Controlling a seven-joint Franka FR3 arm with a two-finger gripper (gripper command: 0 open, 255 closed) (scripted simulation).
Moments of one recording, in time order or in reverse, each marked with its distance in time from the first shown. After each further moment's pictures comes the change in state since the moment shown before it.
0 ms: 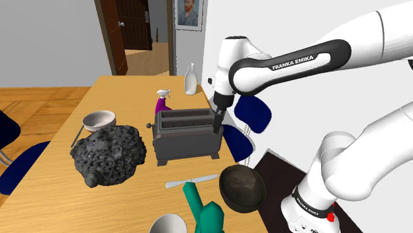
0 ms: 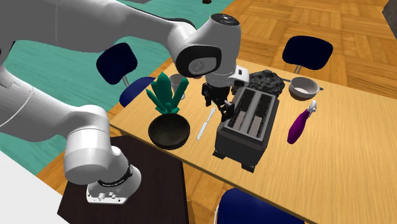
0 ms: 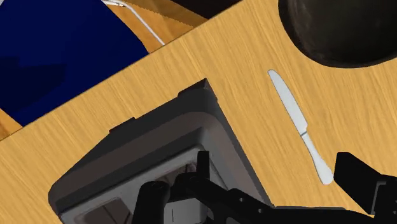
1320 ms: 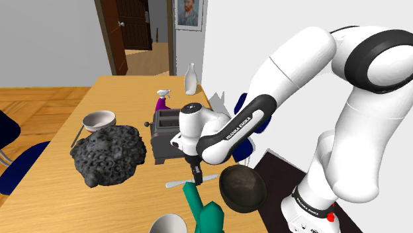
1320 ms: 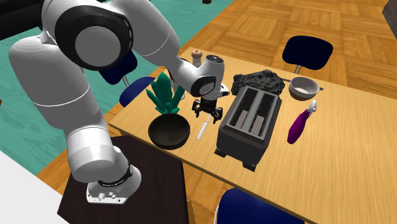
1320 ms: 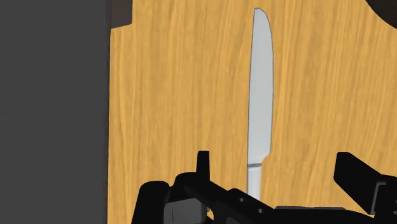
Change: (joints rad) arm 0.171 0.530 0.122 0.027 -0.075 0.389 -0.202
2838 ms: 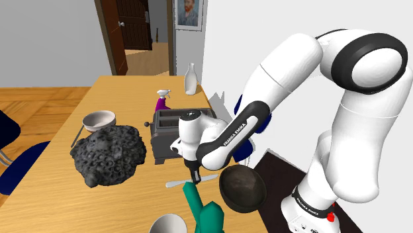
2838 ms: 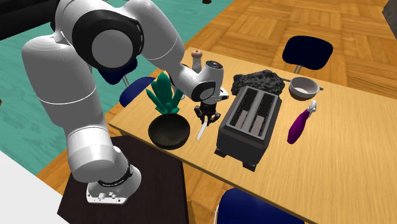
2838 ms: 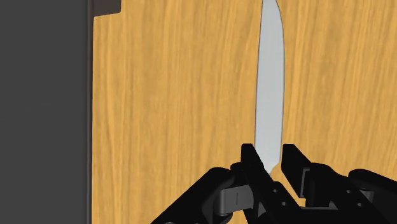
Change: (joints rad) arm 0.005 0.065 -0.005 0.001 -0.019 0.065 0.012
